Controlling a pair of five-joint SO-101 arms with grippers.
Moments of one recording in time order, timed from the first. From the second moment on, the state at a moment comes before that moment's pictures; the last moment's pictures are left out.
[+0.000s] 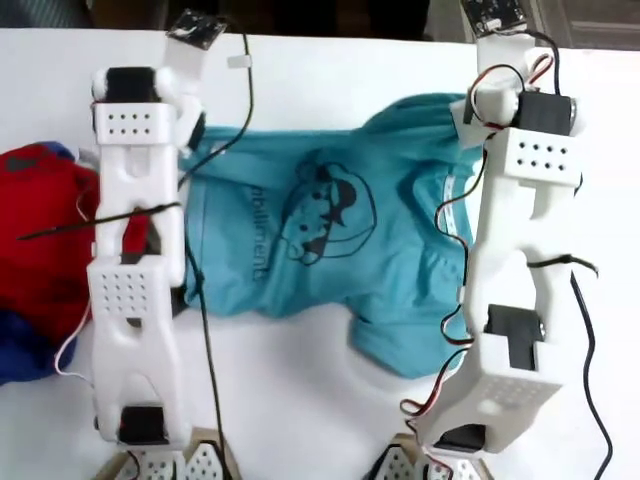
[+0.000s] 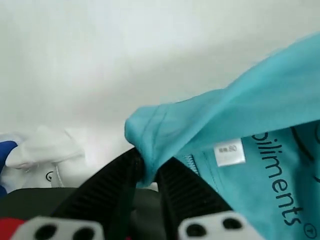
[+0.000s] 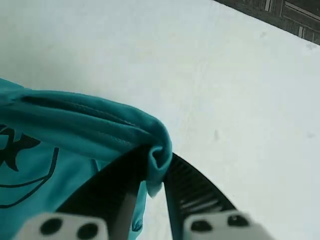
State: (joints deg) left arm -8.9 48.1 -71.0 101.4 -19.7; right arm 4.6 13.5 -30.6 76.9 26.2
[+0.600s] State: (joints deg) left arm -7.5 32.0 -42.8 101.4 -20.4; right arm 5.1 13.7 -30.6 94.3 28.3
